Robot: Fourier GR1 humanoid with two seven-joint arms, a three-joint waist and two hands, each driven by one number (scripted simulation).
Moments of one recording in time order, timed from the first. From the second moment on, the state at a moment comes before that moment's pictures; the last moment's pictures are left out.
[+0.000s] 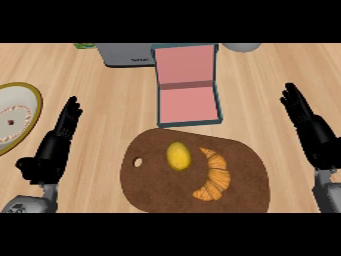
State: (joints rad) left arm -0.07 0.29 -0.17 -1.49 0.12 0.21 -0.13; right arm -0.15 -0.35 0.07 -1.49 -0.15 -0.03 -0.02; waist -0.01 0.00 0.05
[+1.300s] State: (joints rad) left arm -0.01 0.38 -0.14 -1.50 0.01 0.23 0.07; right arm -0.42 -0.27 0.53 -1.42 0.39 -0.39 0.32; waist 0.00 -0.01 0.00
